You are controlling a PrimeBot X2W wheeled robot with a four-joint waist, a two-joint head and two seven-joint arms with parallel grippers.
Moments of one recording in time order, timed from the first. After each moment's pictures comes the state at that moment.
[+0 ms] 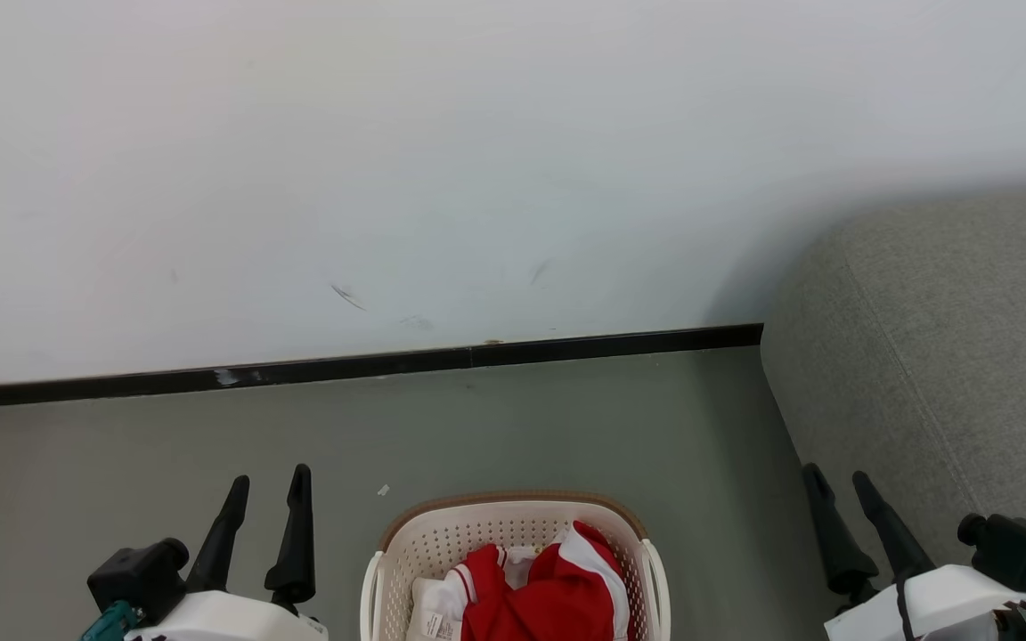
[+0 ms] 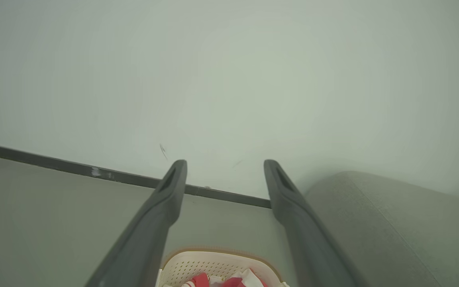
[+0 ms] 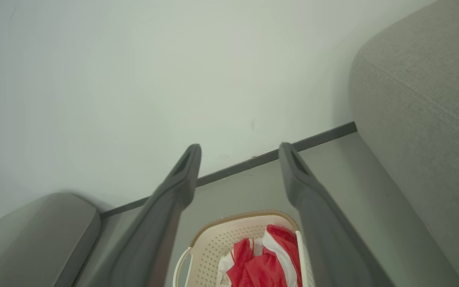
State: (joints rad) left arm -0.01 0.03 -0.12 0.12 -0.58 0.02 -0.15; right arm 0.04 -0.06 0.04 0.14 0.53 0.12 -0.17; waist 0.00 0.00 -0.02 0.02
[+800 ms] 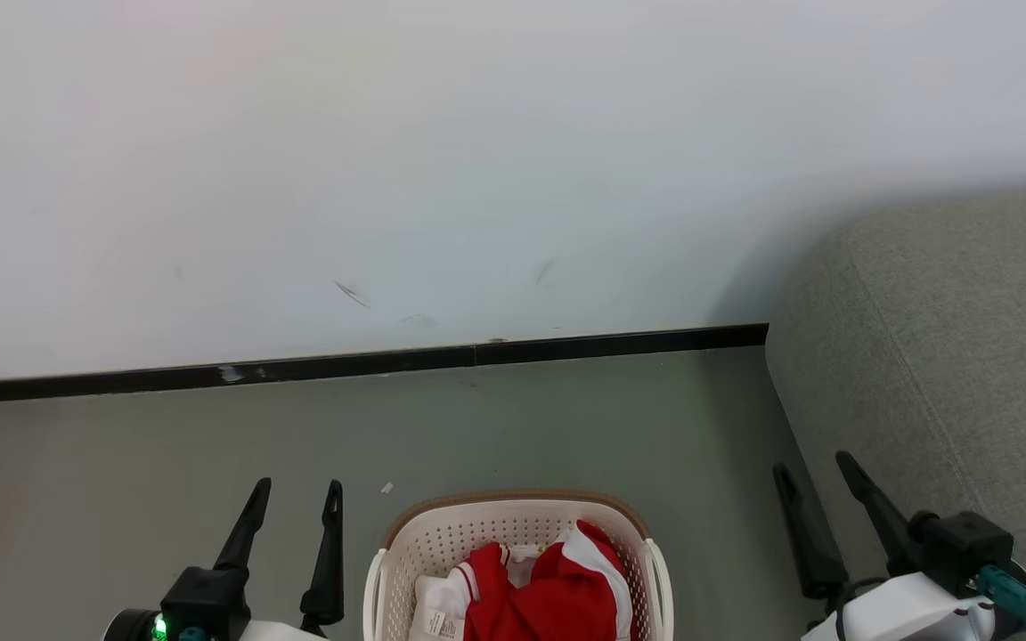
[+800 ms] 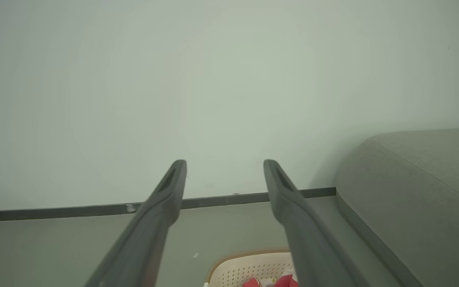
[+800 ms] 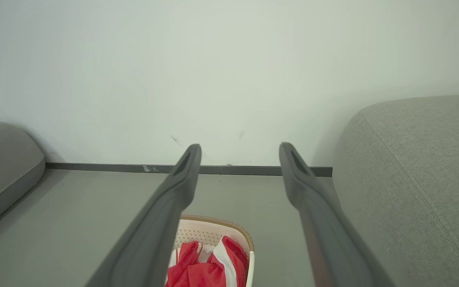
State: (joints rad) left arm 0.01 0.04 -0.19 0.11 -0.27 0.09 -0.23; right arm 0.04 -0.05 0.05 0.10 0.13 0.12 -0.23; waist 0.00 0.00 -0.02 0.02
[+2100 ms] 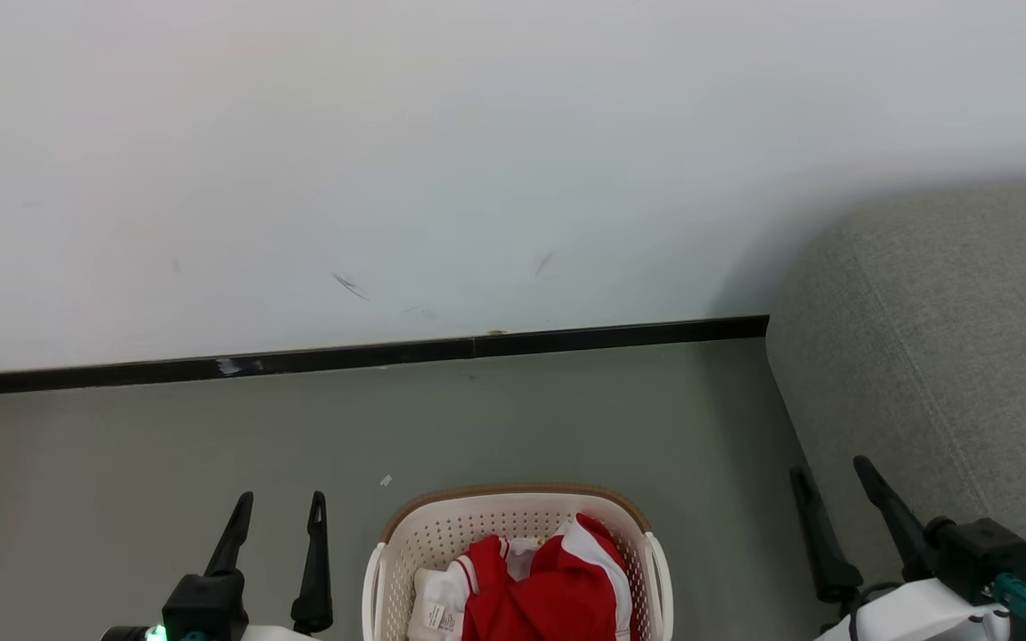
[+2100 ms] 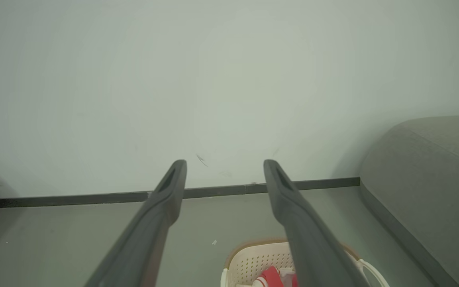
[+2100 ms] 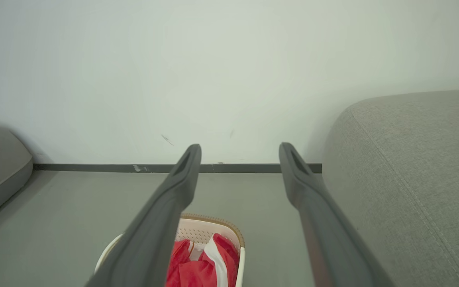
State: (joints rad) left arm 0.01 0.04 -0.19 0.16 -0.25 0.16 -0.25; right arm 0.06 -0.04 0.01 0.10 0.10 0.12 -0.25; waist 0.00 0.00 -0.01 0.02
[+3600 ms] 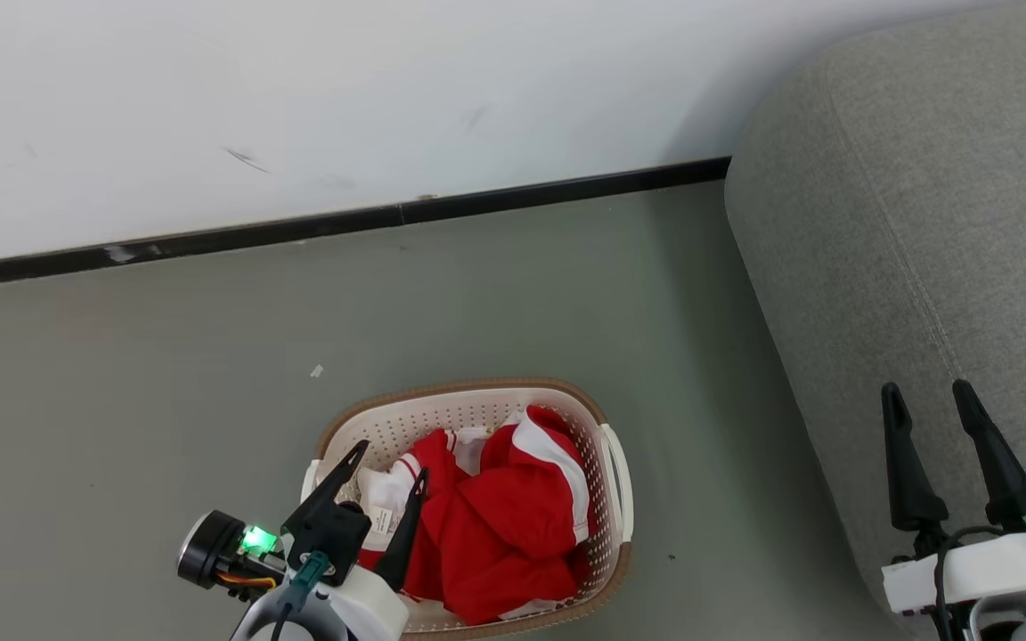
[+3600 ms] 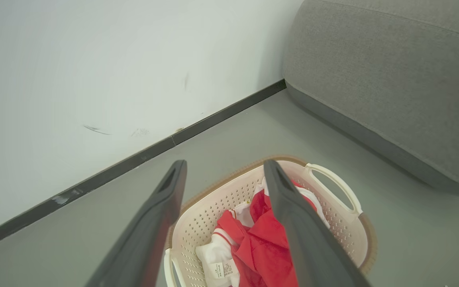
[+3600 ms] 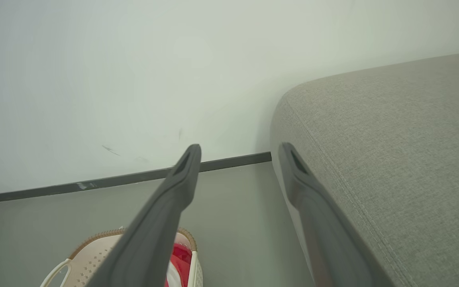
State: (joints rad) left arm -0.25 0.05 -0.39 0.45 -0.08 0.04 -0.25; right arm 0.04 -0.04 -0.13 -0.06 0.13 0.12 -0.25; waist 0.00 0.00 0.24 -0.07
